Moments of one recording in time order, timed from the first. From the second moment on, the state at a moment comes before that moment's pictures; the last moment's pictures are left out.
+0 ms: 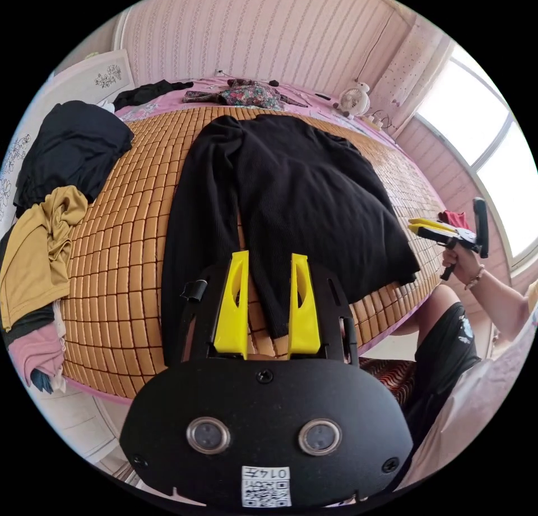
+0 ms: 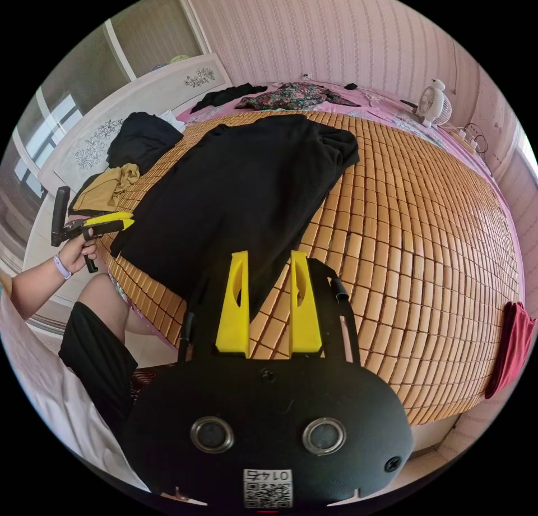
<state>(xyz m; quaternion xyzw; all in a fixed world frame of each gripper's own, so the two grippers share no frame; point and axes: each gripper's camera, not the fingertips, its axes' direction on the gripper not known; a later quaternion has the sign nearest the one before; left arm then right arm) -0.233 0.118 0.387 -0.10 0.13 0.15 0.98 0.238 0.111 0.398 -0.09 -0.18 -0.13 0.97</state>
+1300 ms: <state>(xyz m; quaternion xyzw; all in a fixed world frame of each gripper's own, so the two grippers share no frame) -0.208 0.110 0.412 -0.17 0.19 0.21 0.94 0.224 0.143 0.459 -0.13 -0.25 -0.05 0.96</state>
